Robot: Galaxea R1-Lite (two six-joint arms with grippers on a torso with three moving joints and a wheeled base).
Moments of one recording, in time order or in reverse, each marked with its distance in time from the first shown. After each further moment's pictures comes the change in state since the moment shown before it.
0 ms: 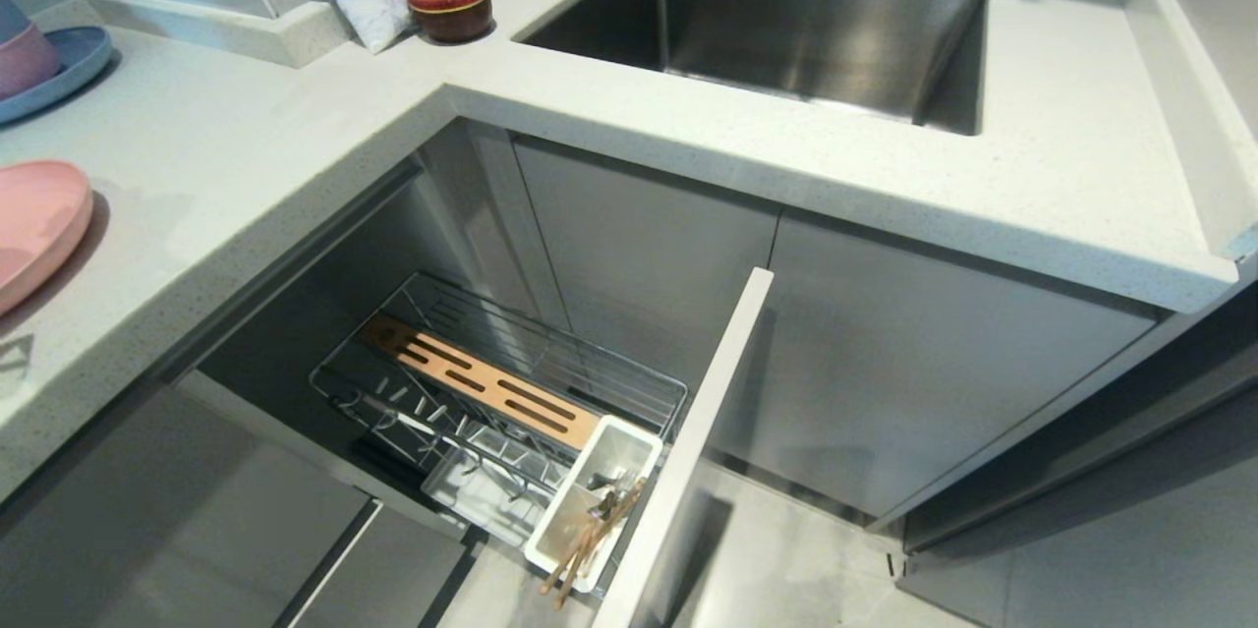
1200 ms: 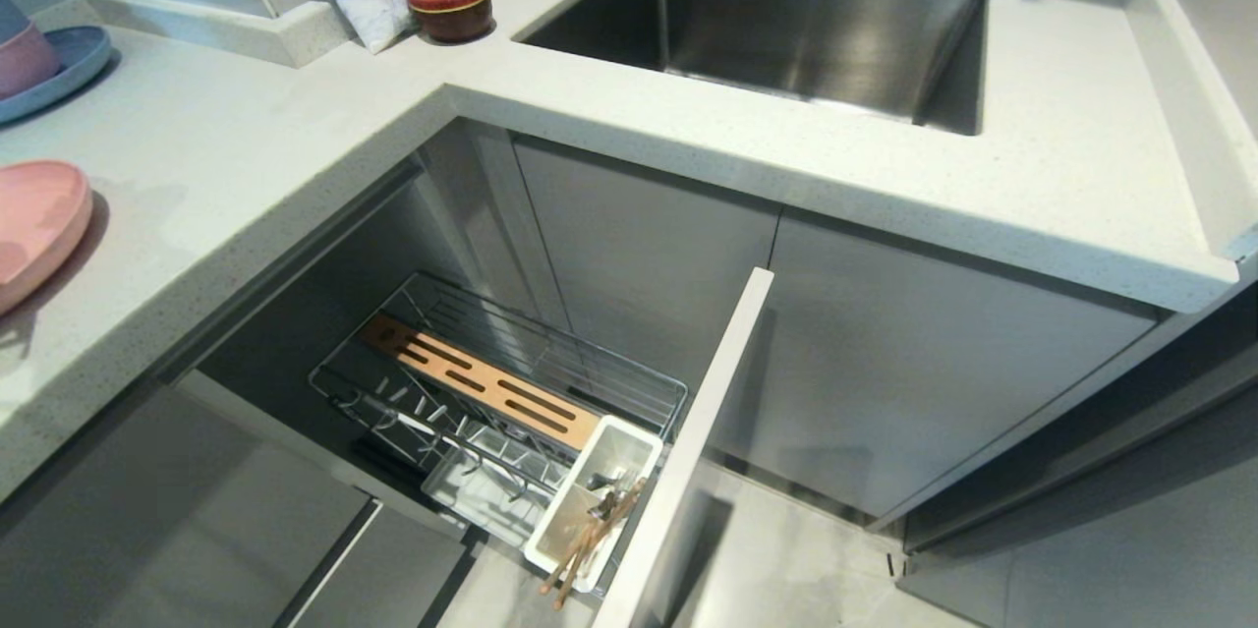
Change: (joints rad) left arm 0.003 0.060 0.004 -0.049 0.031 0.016; right arm 0.000 0.000 0.000 0.000 0.000 0.000
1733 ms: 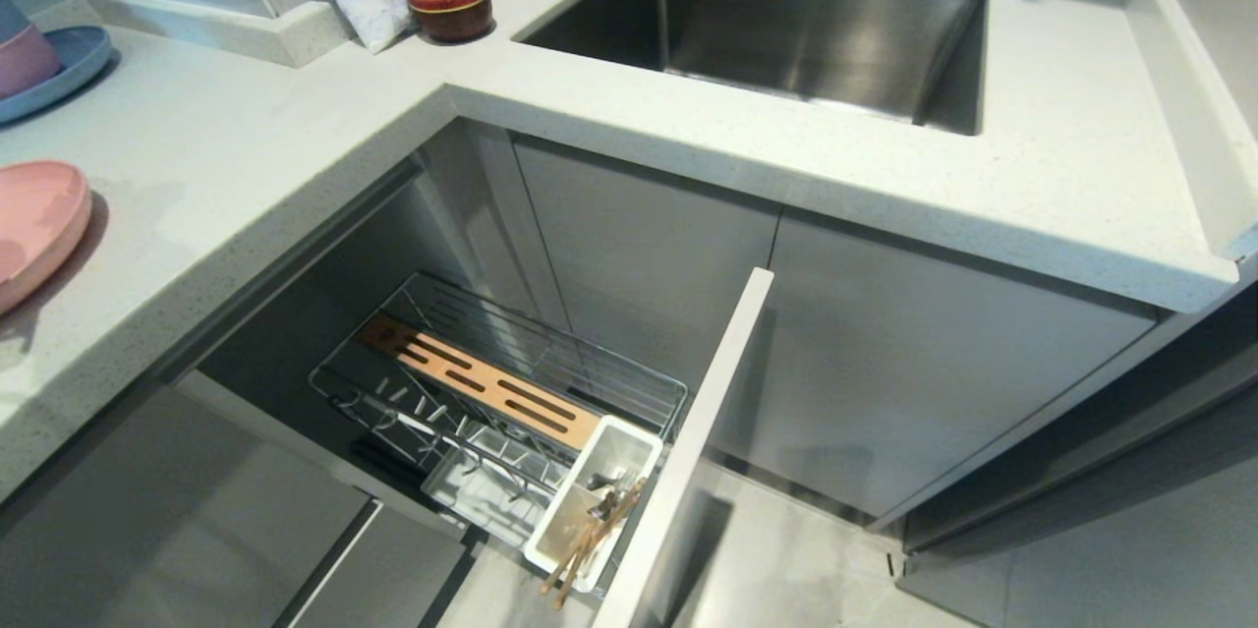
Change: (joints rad) left arm -0.001 0.018 0.000 0.000 0.002 0.003; right arm 0.000 0.000 0.000 0.000 0.000 0.000
